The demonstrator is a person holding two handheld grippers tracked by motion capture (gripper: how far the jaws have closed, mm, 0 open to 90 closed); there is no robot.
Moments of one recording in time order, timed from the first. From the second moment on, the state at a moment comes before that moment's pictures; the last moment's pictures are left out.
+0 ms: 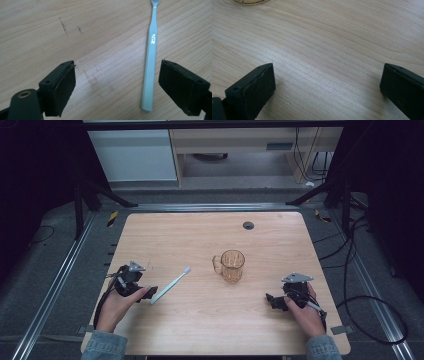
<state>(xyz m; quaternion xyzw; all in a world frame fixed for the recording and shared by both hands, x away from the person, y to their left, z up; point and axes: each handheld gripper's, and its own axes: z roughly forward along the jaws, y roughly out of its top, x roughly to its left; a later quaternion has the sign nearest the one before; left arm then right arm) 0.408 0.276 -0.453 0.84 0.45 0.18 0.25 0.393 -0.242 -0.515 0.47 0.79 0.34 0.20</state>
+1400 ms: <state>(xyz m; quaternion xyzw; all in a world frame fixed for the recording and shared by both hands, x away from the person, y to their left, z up) 0.439 0.201 -0.419 0.93 0.35 0.07 0.14 0.393 -0.242 -0.515 0.47 0.79 0.34 0.20</state>
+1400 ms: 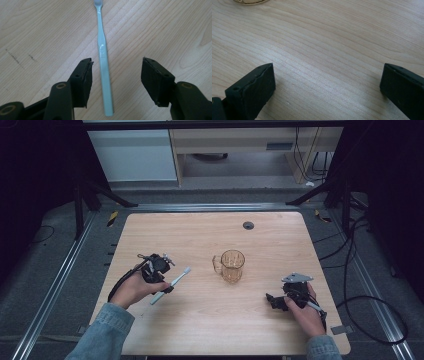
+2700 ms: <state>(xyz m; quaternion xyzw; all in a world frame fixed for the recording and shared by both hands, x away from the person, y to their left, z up) 0.487 0.173 -0.455 0.94 0.34 0.05 0.04 0.393 -0.243 -0.515 0.47 0.79 0.34 0.20</state>
